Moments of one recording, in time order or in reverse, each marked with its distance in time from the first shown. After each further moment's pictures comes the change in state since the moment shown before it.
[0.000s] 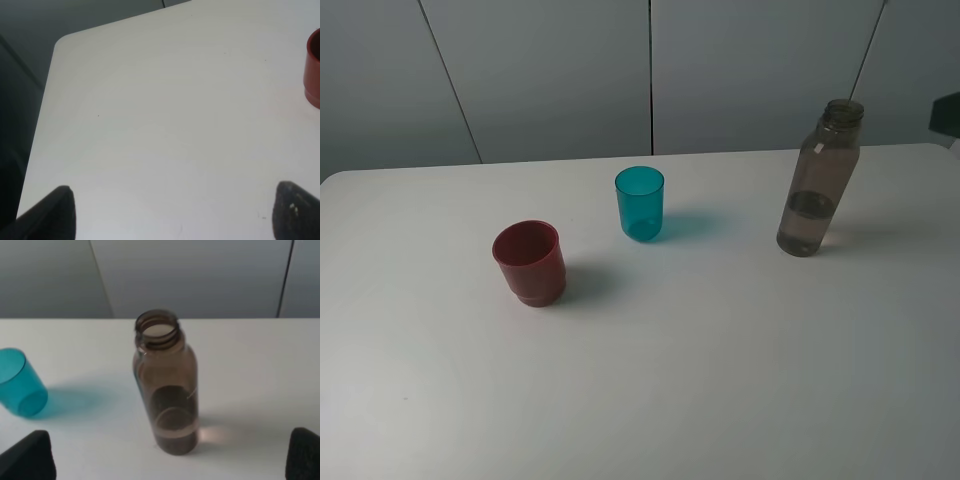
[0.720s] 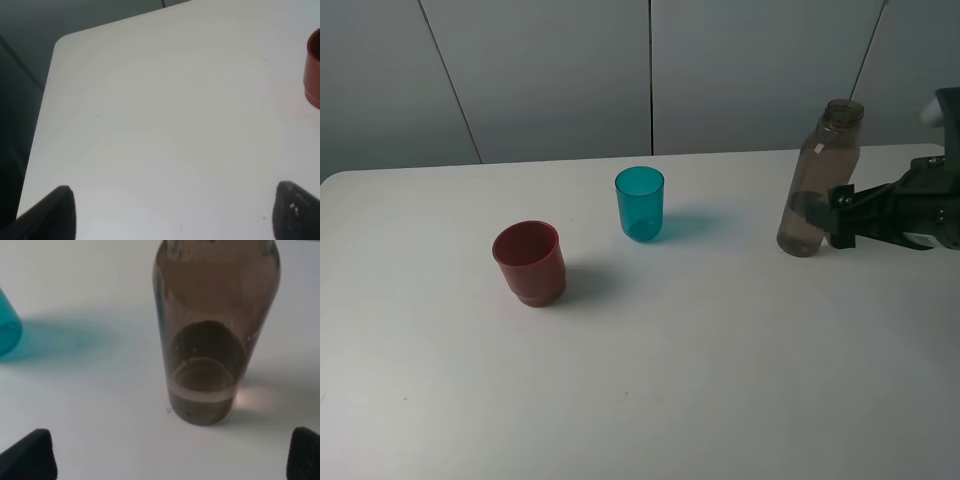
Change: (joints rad) left arm 0.000 0.000 0.000 0.000 0.000 0.000; right arm 0.162 0.493 0.187 0.020 -0.554 0.006
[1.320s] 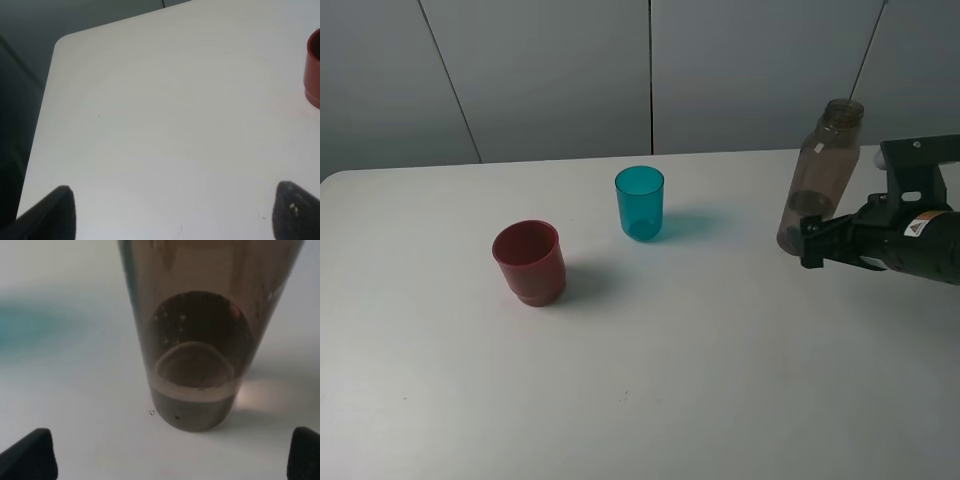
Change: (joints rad) left arm 0.000 0.000 0.000 0.000 0.000 0.000; right arm 0.000 0.347 0.023 -0.095 -0.358 0.117
